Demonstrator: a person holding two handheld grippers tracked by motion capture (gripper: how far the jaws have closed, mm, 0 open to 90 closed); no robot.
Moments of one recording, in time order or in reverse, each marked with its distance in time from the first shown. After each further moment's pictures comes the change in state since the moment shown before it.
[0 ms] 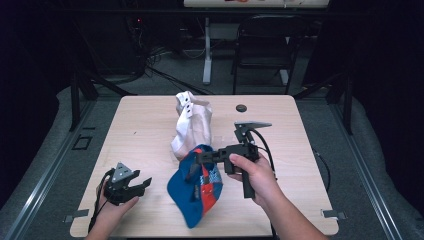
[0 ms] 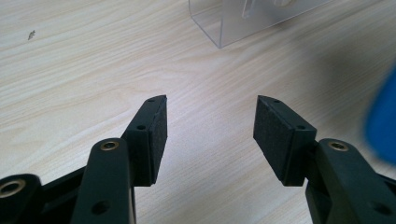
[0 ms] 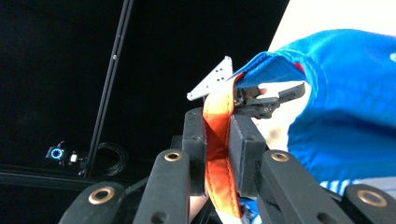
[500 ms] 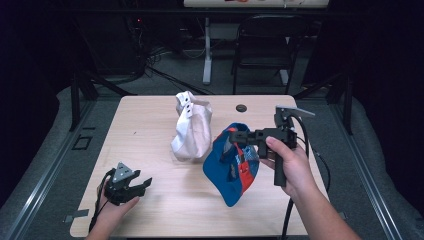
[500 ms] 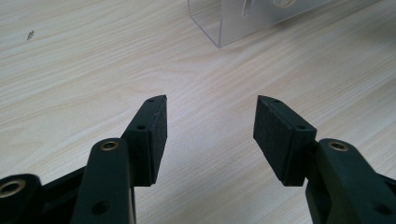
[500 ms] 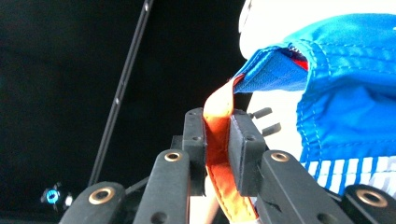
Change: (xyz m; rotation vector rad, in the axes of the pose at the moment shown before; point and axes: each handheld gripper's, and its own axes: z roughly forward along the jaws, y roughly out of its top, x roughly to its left) left arm -0.002 0.000 0.001 0.005 0.001 0.000; right arm 0.017 0.012 -0.081 -0.193 -0.041 0.031
